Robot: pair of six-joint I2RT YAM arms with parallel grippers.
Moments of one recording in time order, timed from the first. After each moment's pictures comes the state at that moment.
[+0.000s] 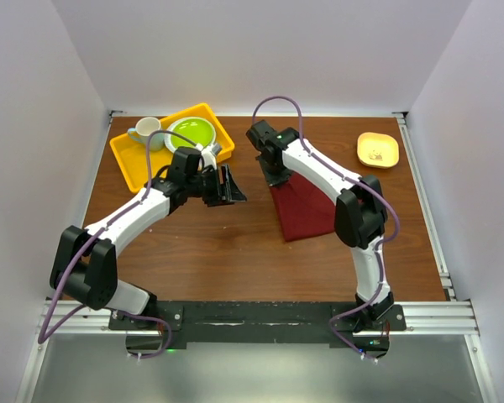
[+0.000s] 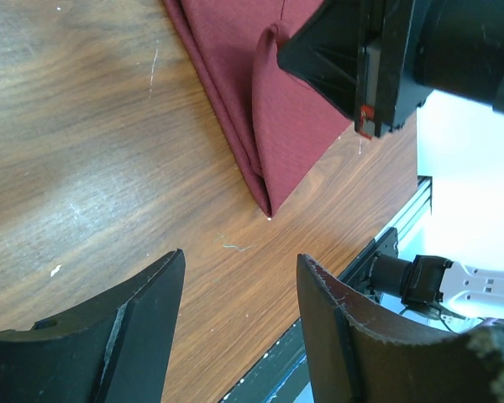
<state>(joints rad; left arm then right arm) -0.41 1.45 0.98 -0.24 0.51 -0.62 0.64 2.10 1.91 -1.06 0.29 0.28</state>
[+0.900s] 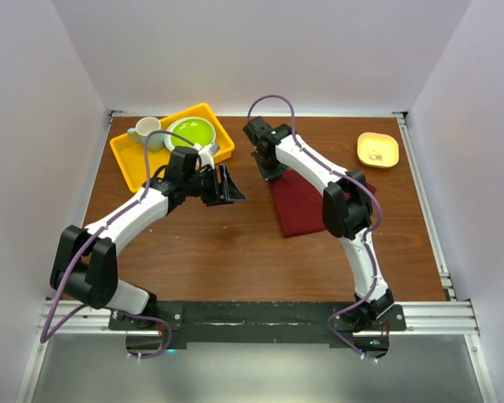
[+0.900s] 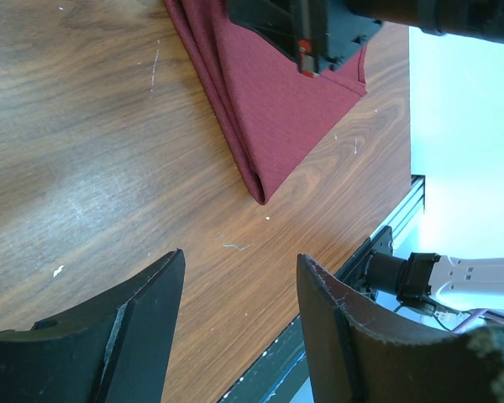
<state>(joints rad) -0.39 1.45 0.97 -0.22 0.55 -0.62 0.61 2.27 2.09 -1.06 0.26 0.22</state>
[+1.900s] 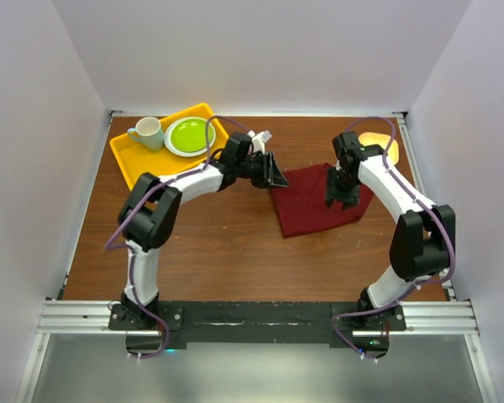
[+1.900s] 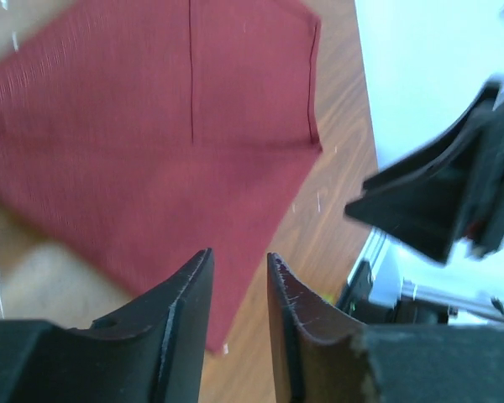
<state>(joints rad) -0.56 2.01 1.38 0.04 0.60 -0.73 0.23 1.64 1.33 -1.01 0.08 0.36</state>
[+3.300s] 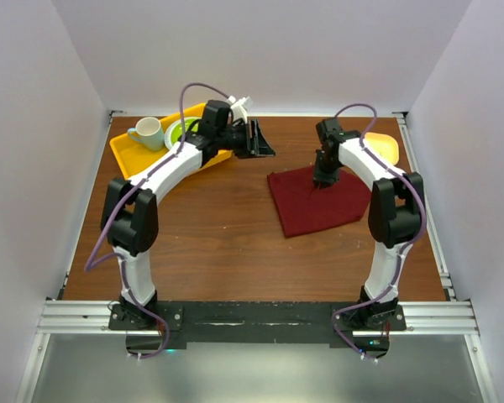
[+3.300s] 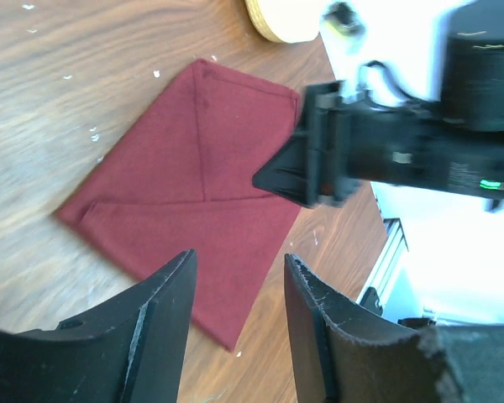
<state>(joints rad) -0.46 1.97 1.66 -0.22 0.59 -0.58 0.22 1.92 1.55 -0.86 0.07 0.47</state>
